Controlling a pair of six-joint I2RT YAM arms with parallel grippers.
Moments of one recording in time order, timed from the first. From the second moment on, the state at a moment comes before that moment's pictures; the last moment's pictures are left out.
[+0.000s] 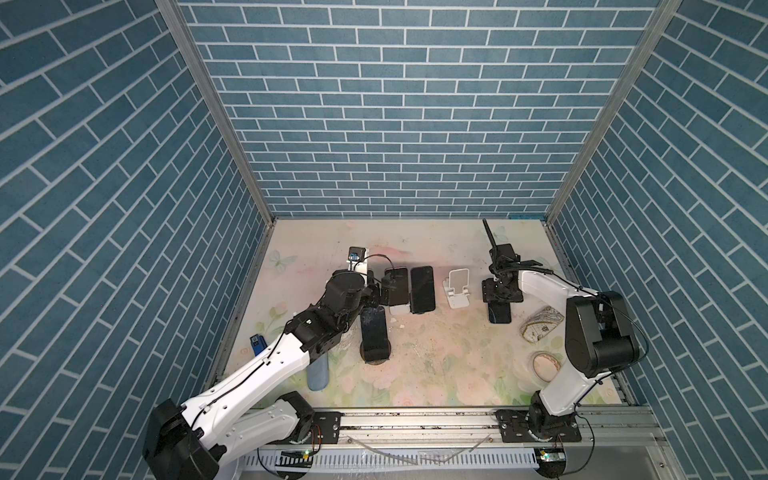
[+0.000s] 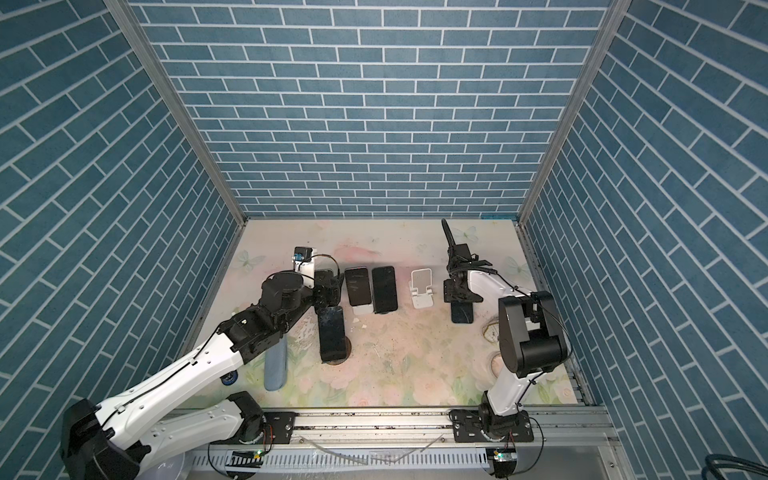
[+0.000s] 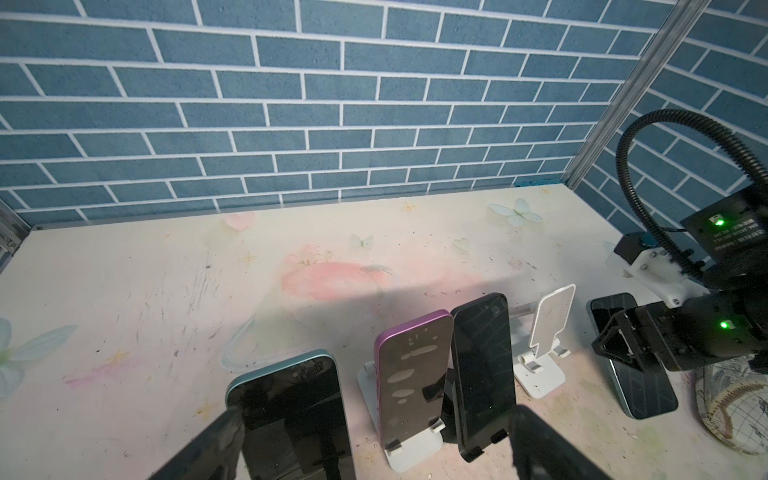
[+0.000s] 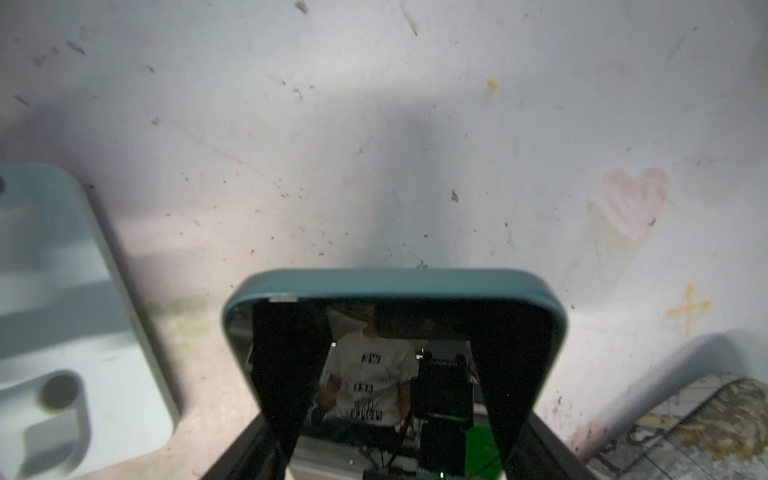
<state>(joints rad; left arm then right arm) -0.71 1.02 0.82 -0.18 -0.34 -0.28 0.25 1.72 1.10 -0.65 0.17 0.20</state>
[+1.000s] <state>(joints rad) -0.71 1.00 0.81 -0.19 -0.38 -0.27 0.18 1.84 1.15 -0.66 0.02 0.15</state>
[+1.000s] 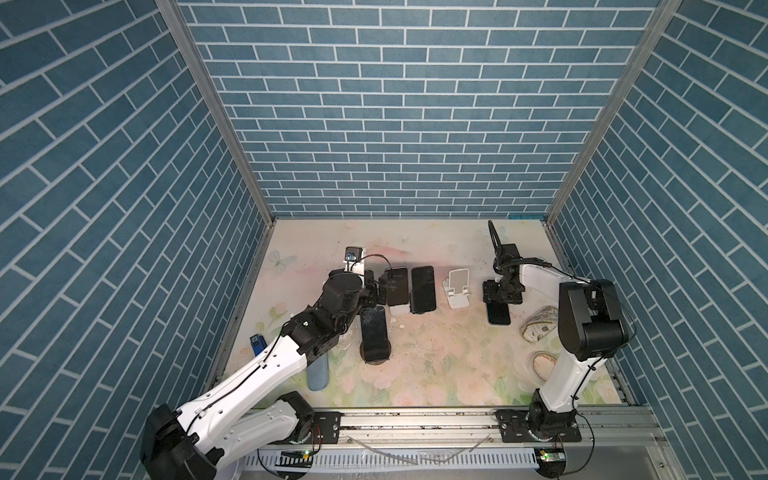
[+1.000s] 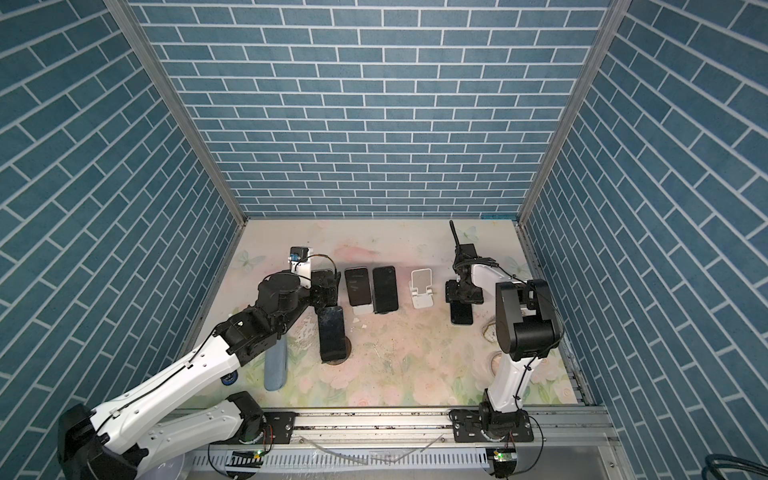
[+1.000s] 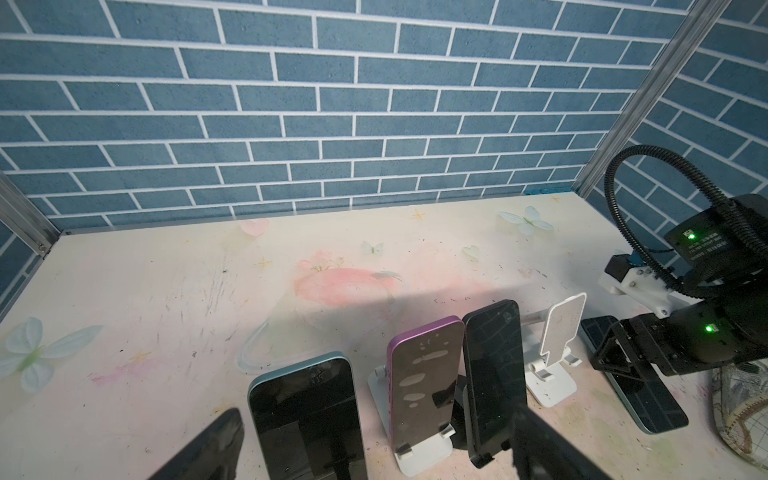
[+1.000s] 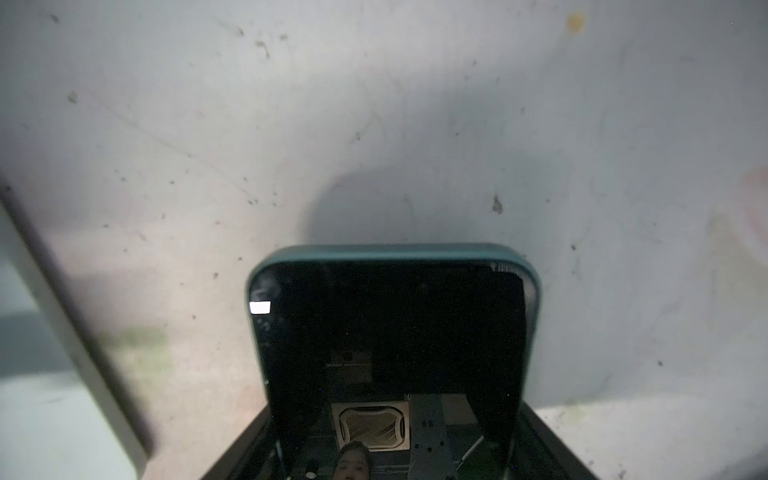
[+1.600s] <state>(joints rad) -0.71 1.00 0.81 -0.20 -0.38 -0.26 0.18 1.85 1.16 -0.68 0.02 0.15</state>
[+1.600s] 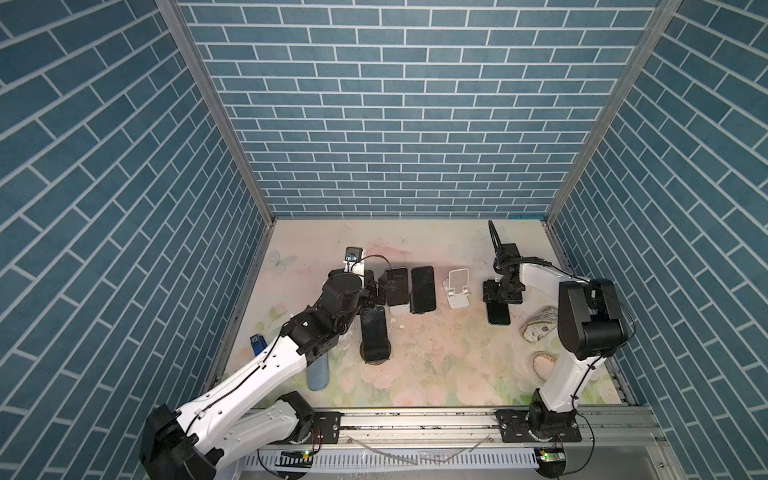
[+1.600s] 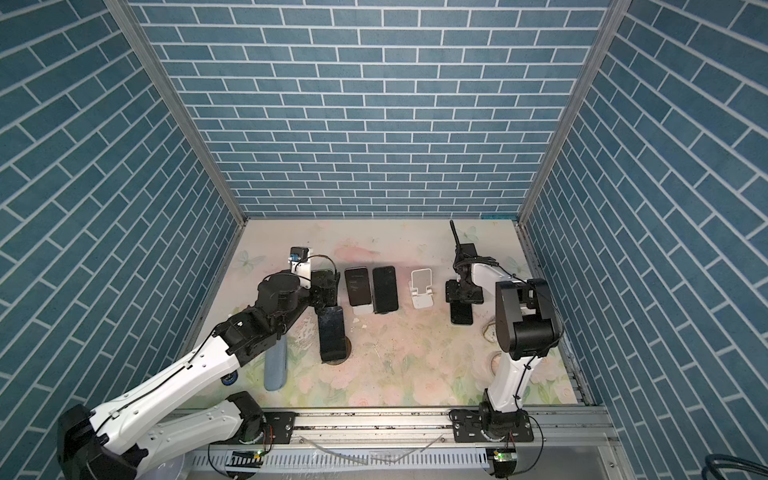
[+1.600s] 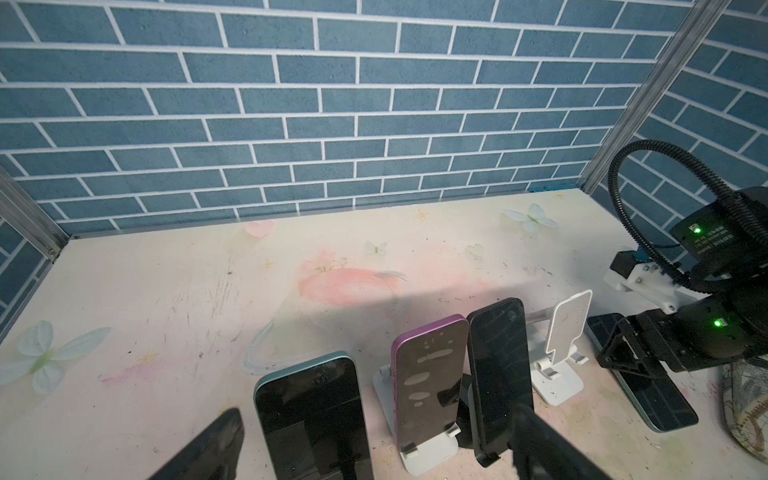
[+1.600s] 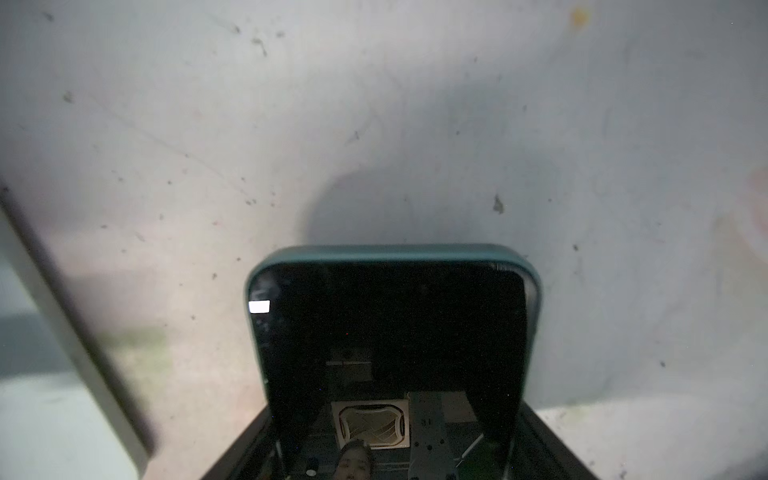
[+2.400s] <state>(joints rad) -0.71 1.00 0.81 -0.20 -0.38 -0.25 0.18 1.84 1.17 -0.69 0.02 0.15</state>
